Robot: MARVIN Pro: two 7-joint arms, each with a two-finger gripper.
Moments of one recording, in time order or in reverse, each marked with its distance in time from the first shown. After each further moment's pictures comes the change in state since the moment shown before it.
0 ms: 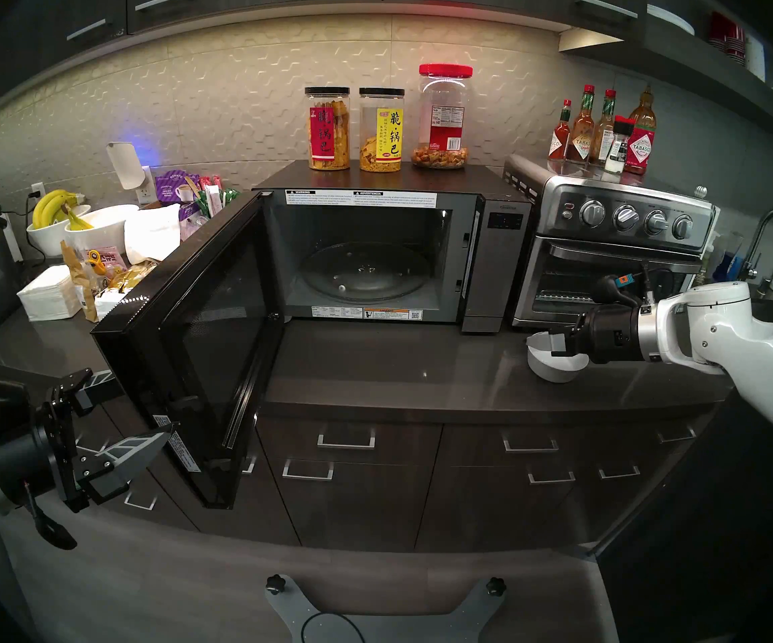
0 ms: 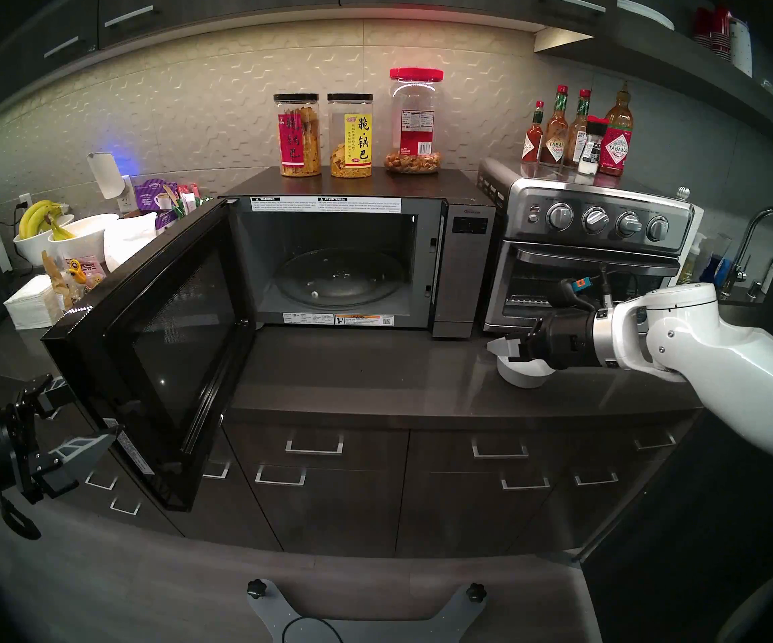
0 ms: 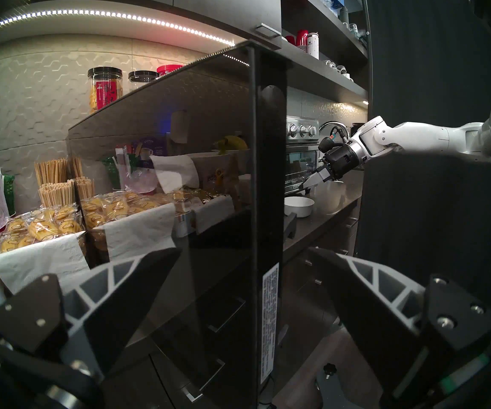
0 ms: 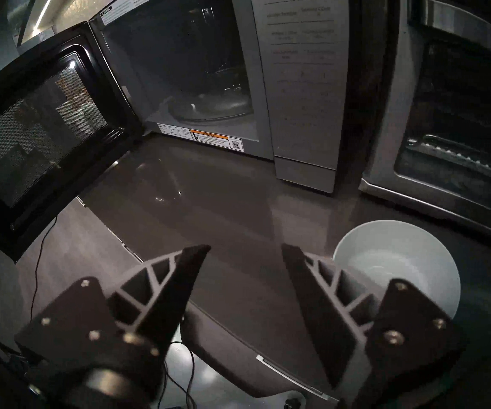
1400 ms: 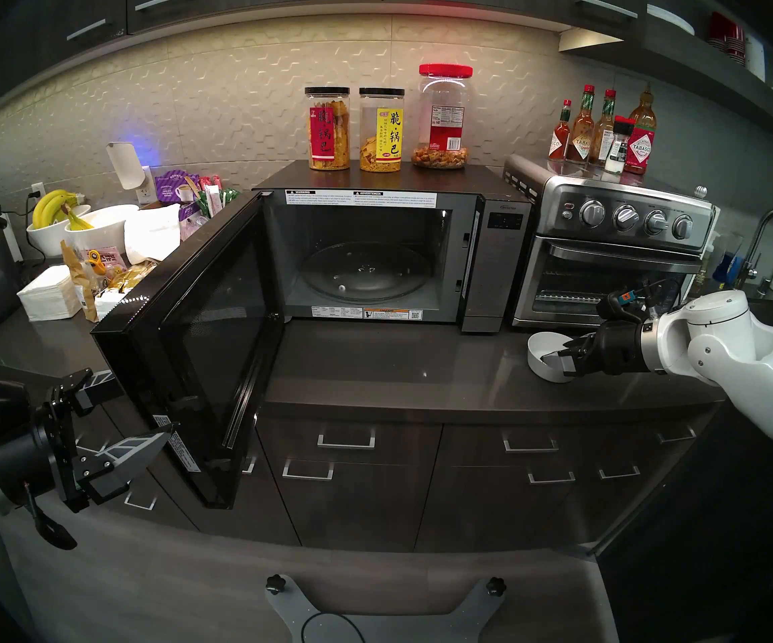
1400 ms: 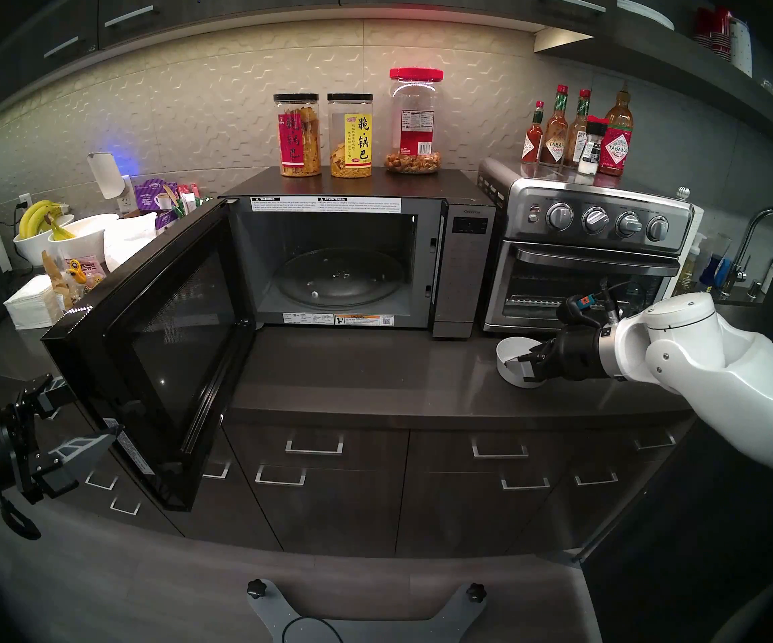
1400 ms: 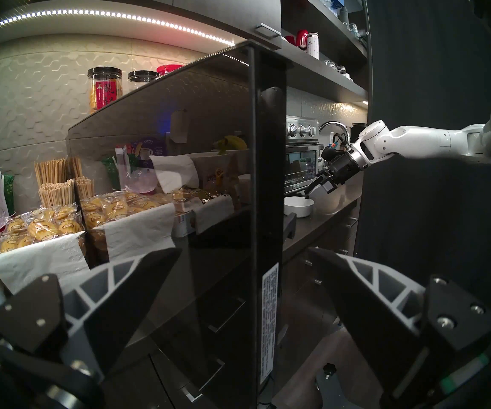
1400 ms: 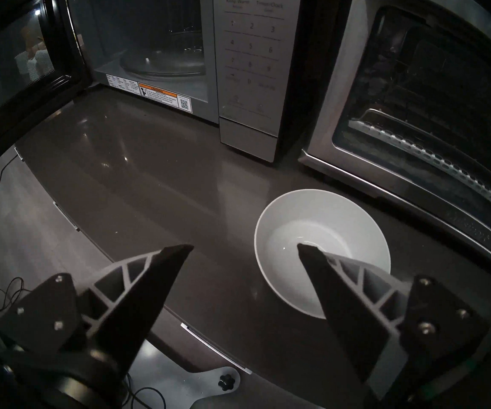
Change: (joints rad) left arm 0.001 0.001 0.000 0.000 -0.001 0.000 0.000; right arm -0.113 -0.056 0.093 0.025 -0.258 0.068 -0.042
